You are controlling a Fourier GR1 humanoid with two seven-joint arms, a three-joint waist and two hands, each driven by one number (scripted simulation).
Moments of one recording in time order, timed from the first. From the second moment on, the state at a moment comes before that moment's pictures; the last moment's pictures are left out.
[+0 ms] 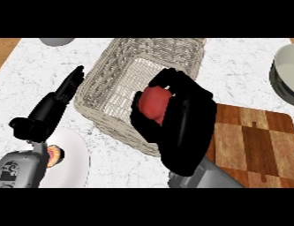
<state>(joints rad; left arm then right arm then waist) -0.23 0.17 0.00 -1.57 -0.07 -0.22 0.04 -0.62 -0.01 0.62 -1.74 1.37 -0.41 1.16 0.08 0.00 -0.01</state>
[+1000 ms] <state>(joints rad) -0.23 0.18 0.03 -1.54 -0.07 -0.21 0.01 -0.95 -0.01 0.52 -1.25 1.29 -0.52 1.20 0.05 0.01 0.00</state>
